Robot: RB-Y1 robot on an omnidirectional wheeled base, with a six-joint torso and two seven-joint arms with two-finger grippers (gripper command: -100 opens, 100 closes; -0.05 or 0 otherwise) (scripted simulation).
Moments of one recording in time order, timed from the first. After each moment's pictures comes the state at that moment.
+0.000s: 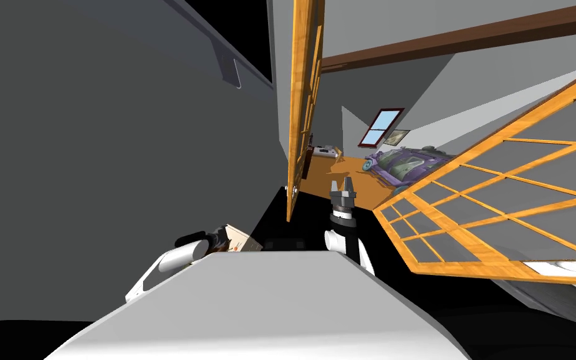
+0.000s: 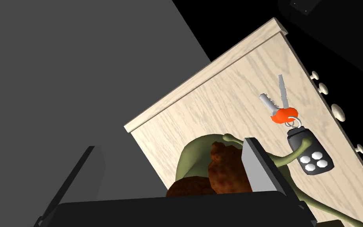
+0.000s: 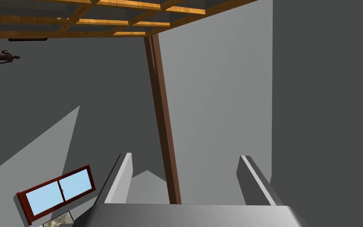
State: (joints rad) left arm 0.52 0.38 0.24 -1.86 0.53 0.94 0.27; right arm 0.53 0.03 0.01 -2.24 0.10 -0.53 -0.15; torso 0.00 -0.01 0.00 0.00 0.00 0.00
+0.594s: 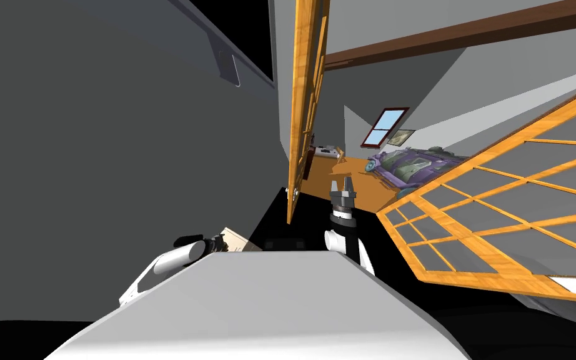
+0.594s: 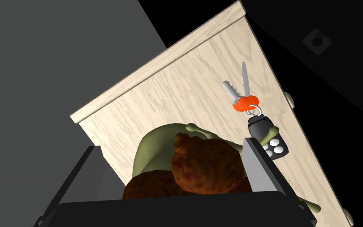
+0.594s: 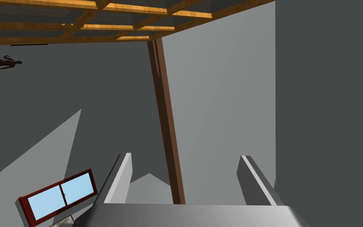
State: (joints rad) left arm 0.52 0.40 0.26 -1.80 0.57 1.11 0.32; right arm 0.53 0.03 0.01 -2.24 0.10 -0.53 -0.15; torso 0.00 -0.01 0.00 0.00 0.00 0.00
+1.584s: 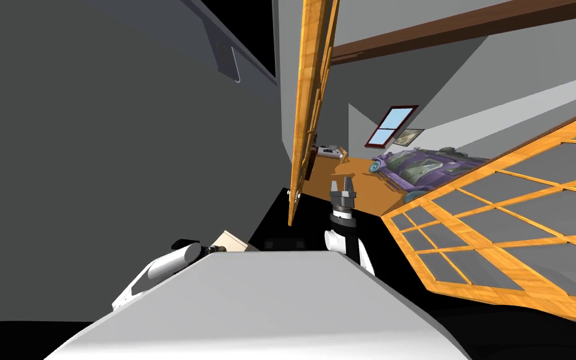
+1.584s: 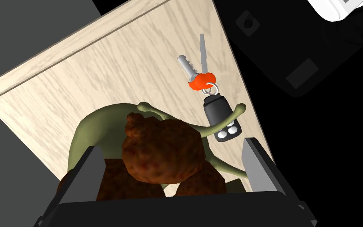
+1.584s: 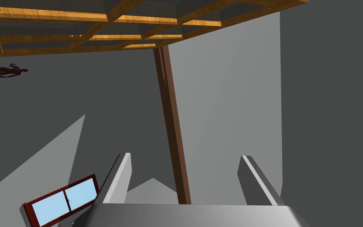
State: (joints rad) left arm 0.51 0.43 0.29 -1.69 0.63 1.29 0.36; right arm 0.53 0.03 0.01 -2.24 0.10 -0.53 -0.15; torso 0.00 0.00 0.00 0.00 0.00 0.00
